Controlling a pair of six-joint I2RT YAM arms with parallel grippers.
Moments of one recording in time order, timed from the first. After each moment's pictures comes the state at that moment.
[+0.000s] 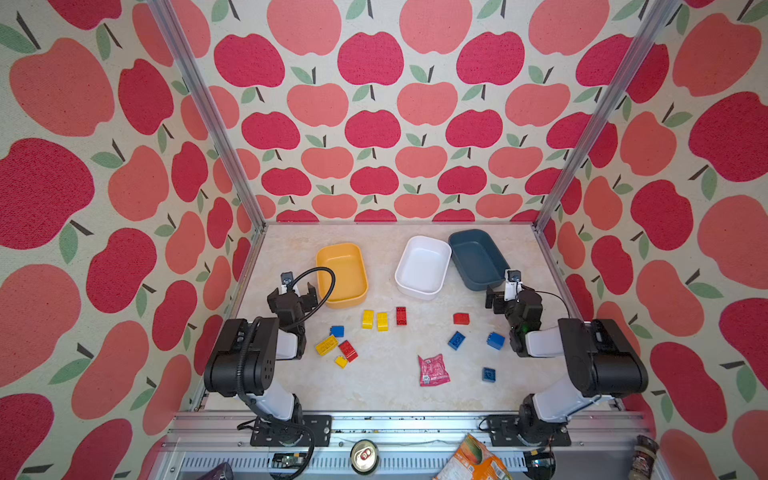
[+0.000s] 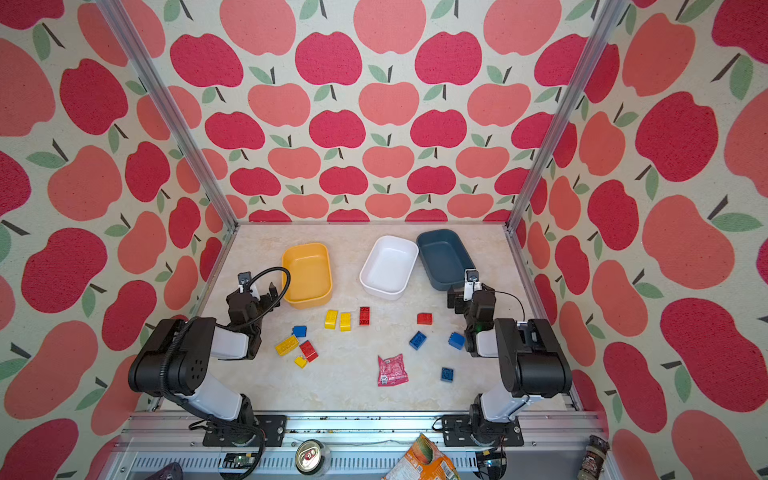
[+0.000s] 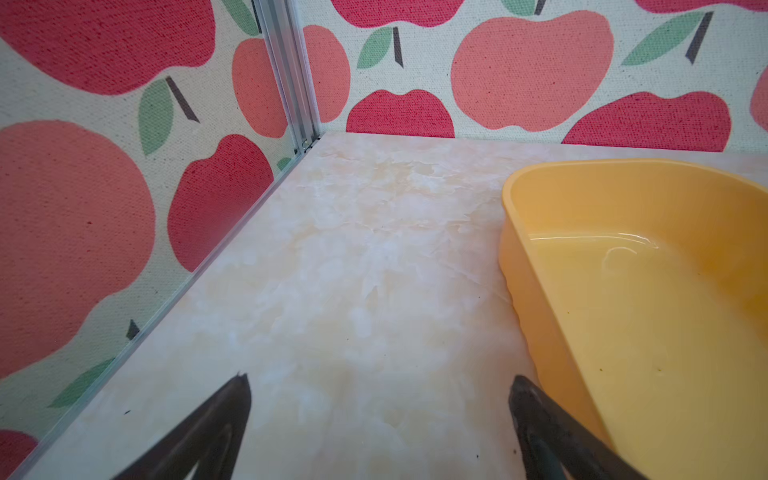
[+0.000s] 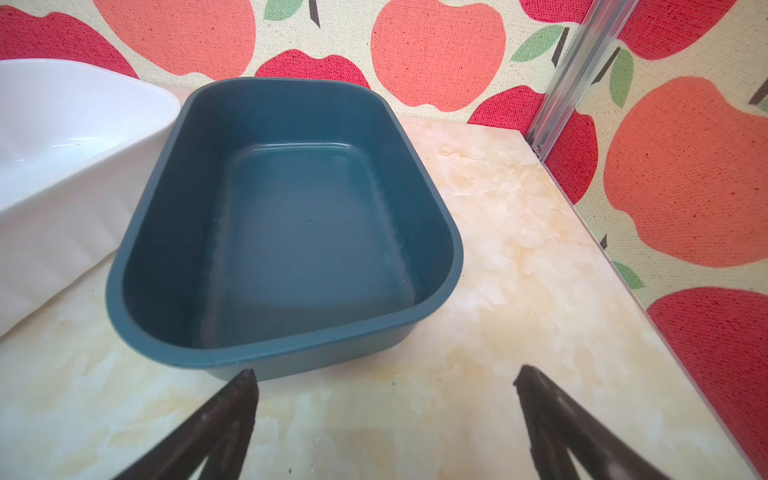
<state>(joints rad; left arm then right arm) 0.02 1.61 0.33 0.99 -0.24 0.02 0.08 1.59 0.35 0.92 0.06 -0.13</state>
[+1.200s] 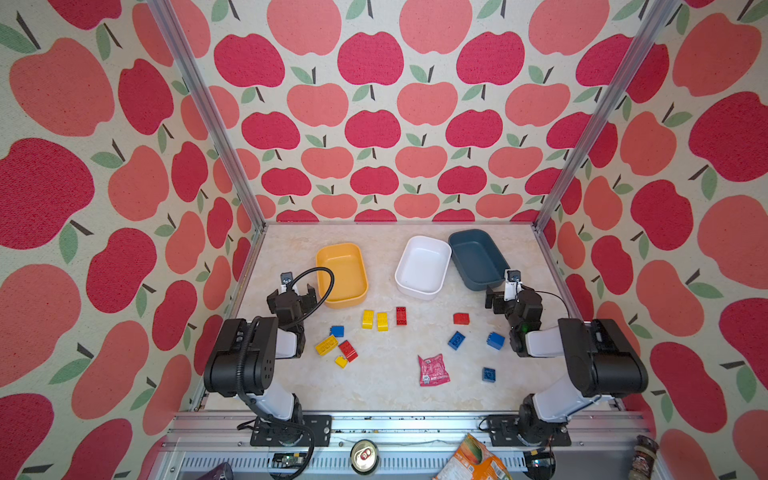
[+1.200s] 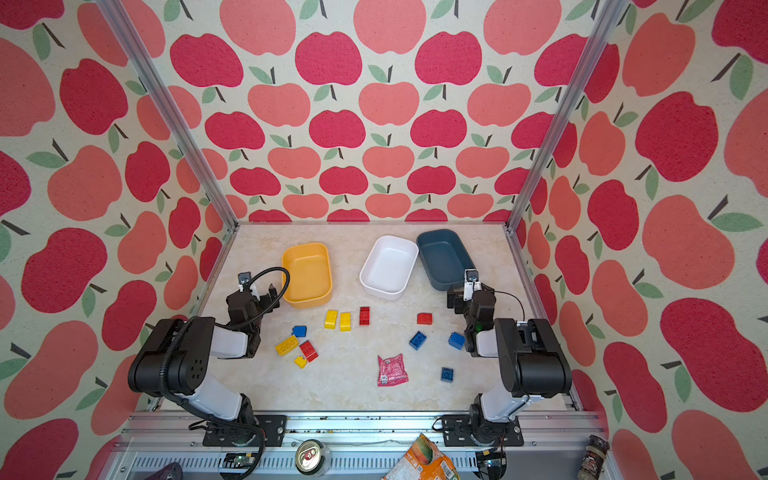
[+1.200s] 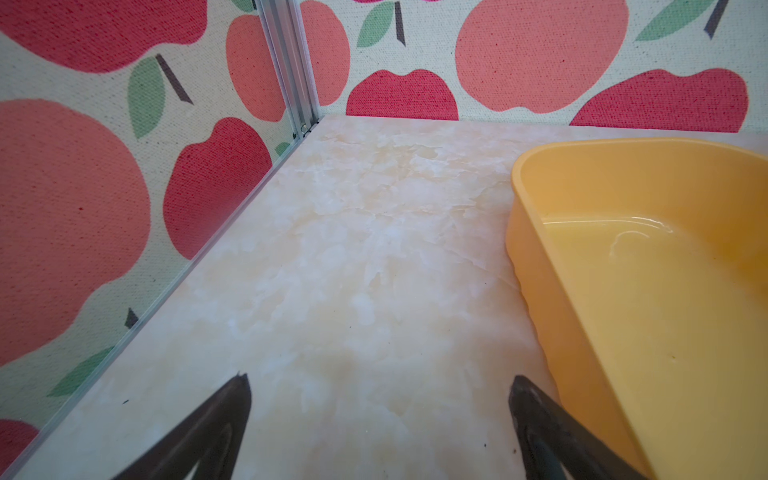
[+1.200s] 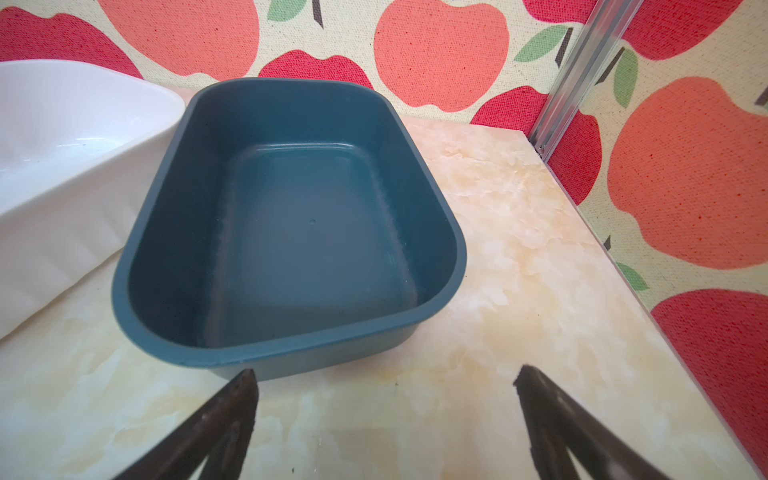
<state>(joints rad) 0.03 1.61 0.35 0.94 -0.22 0.02 0.08 1.59 0.35 0.92 0.05 -0.13</state>
